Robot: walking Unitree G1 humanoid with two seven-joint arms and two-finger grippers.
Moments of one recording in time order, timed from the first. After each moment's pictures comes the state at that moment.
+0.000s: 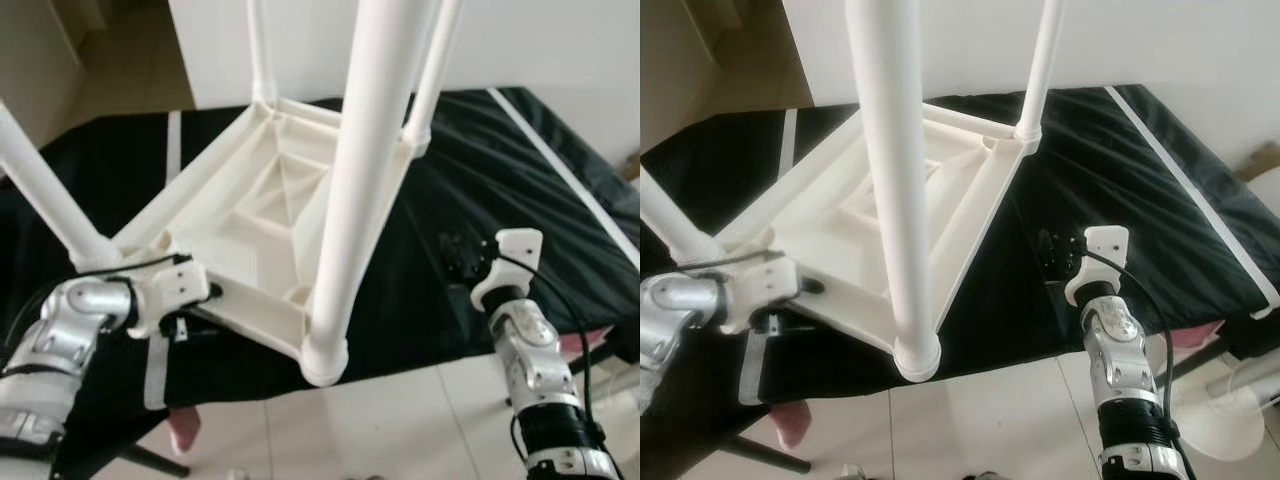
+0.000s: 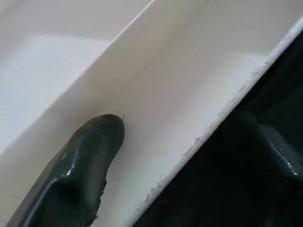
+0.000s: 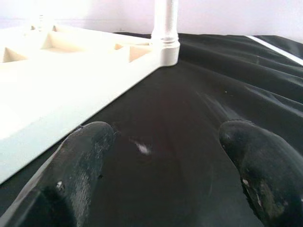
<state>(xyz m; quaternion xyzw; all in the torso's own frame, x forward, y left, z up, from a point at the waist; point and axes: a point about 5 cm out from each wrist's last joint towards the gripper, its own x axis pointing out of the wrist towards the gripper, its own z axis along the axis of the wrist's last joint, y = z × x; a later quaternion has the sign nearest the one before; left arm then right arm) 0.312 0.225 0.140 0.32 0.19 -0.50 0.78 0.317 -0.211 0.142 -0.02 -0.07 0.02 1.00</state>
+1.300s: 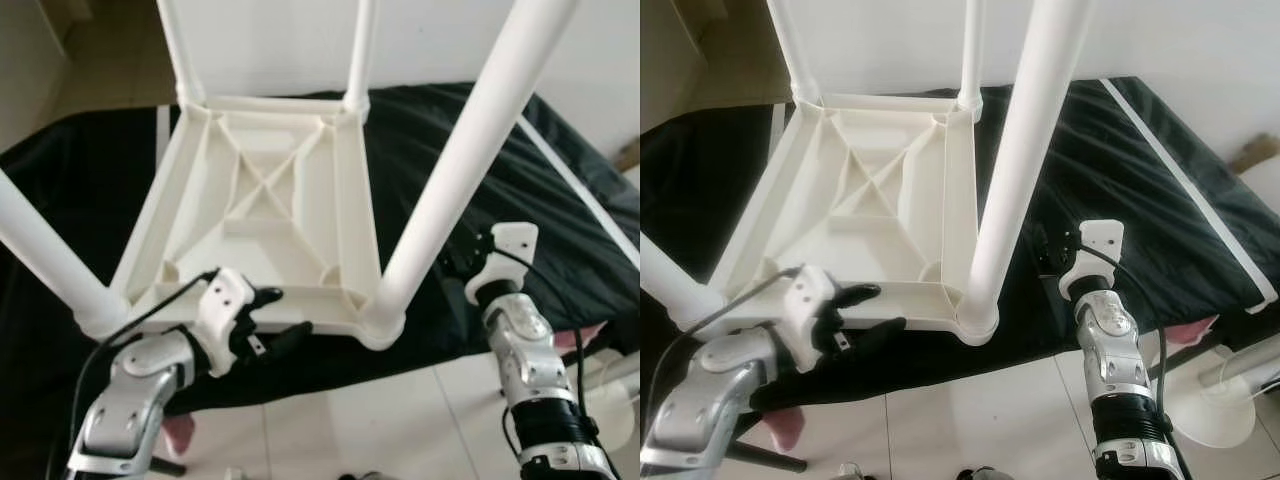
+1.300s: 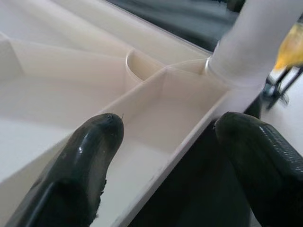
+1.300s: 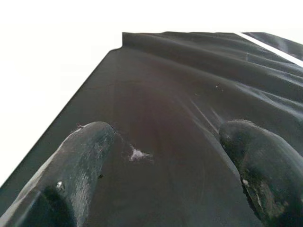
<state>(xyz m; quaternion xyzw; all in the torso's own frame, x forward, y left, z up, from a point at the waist) 0.244 0.136 0.155 0.06 0.03 -0.47 0.88 0.317 -0.209 0.145 0.00 -0.08 0.01 1.00</state>
